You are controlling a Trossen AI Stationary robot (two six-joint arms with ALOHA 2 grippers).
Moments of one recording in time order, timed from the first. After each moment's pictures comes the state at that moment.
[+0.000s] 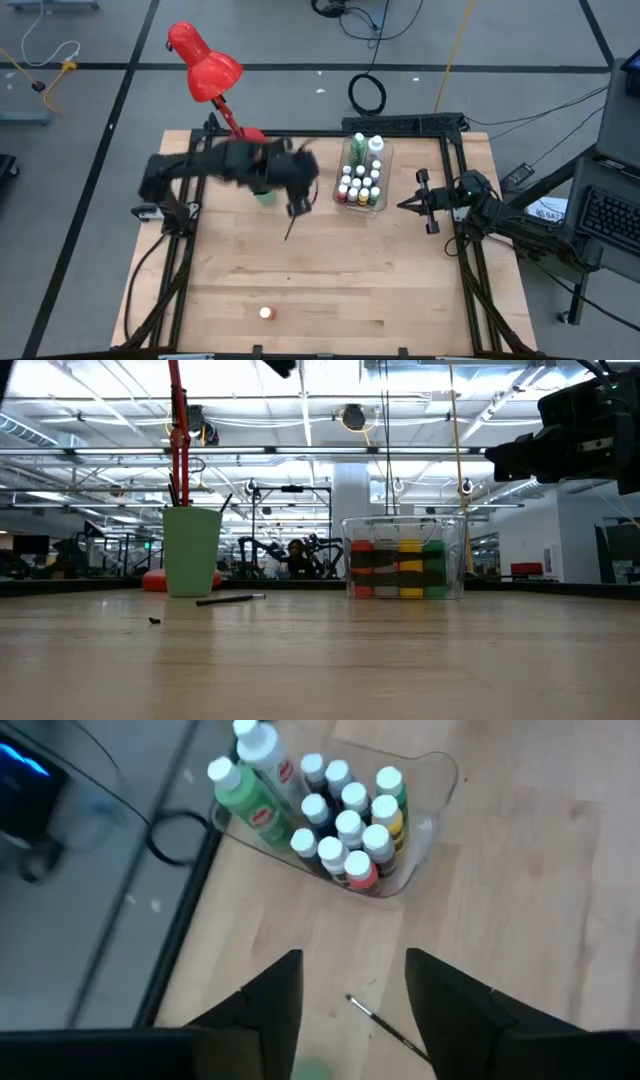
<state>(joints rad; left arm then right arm) -0.06 1.76 2.08 -1.32 -0.39 -0.17 -0.56 0.40 0.02 0.41 -0.73 -0.20</state>
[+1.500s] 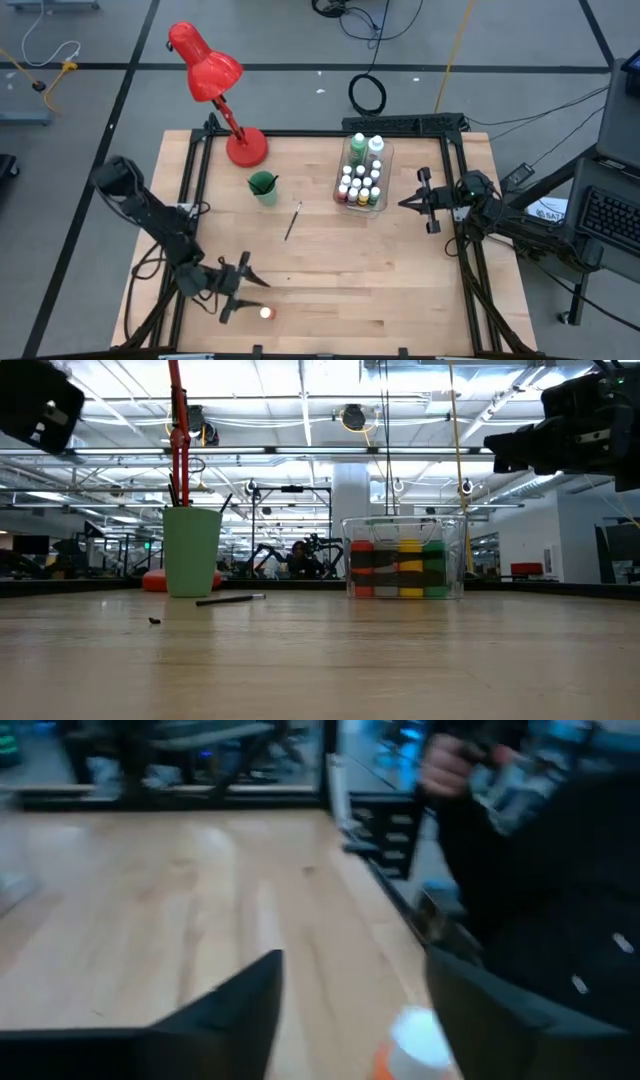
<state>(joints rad) -0.90 1.40 0.38 0.77 -0.59 -0.25 -0.56 0.40 0.02 0.48 -0.73 -0.17</state>
